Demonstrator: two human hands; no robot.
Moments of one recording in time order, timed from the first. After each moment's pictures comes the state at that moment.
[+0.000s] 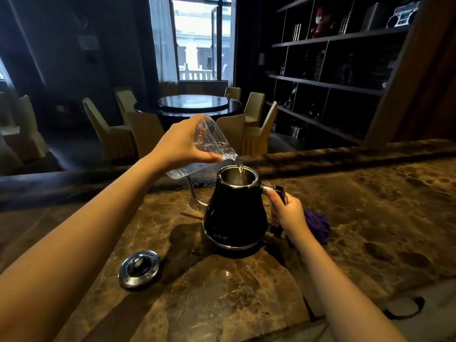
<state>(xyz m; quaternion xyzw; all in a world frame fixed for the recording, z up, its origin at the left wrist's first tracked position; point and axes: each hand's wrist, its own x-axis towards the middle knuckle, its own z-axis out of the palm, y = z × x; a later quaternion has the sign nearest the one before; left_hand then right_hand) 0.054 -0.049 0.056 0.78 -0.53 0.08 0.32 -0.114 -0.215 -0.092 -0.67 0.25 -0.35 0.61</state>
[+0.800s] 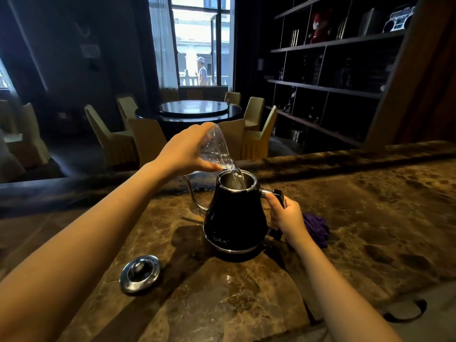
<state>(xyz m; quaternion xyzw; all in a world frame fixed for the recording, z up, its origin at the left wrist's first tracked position) 0.052 -0.057 0.054 0.78 -0.56 0.12 0.24 -0.114 -0.213 -0.092 -0.67 0.25 -0.36 0.60</state>
